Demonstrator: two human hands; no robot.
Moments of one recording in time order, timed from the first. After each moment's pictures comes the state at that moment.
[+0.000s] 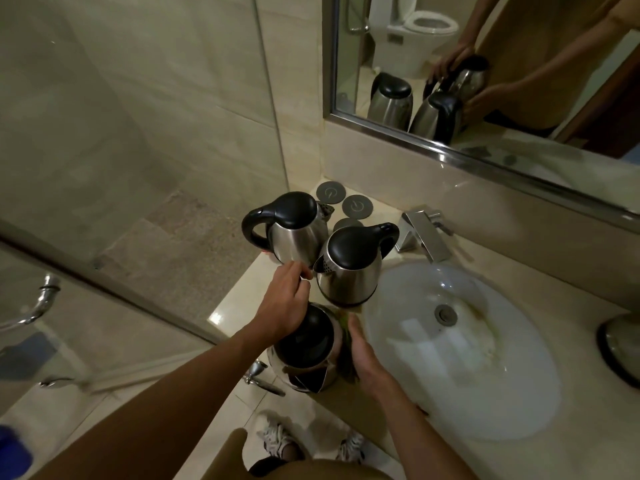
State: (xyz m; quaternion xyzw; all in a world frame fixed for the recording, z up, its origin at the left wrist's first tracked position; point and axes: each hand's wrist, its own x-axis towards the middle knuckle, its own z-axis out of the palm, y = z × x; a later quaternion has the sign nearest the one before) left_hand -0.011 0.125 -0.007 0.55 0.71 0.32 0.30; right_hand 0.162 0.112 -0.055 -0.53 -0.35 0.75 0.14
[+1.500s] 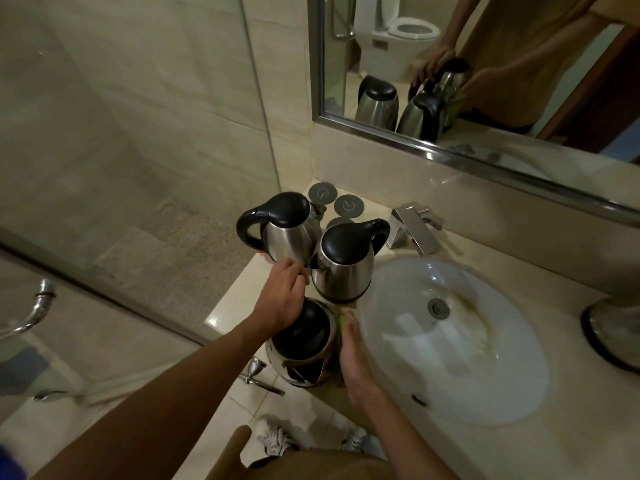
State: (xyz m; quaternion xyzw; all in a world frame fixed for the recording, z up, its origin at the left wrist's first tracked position) left_hand -0.013 0.126 -0.009 0.58 0.71 0.29 0.28; right_hand 0.156 0.080 -0.028 -0.54 -0.40 0.70 0.24
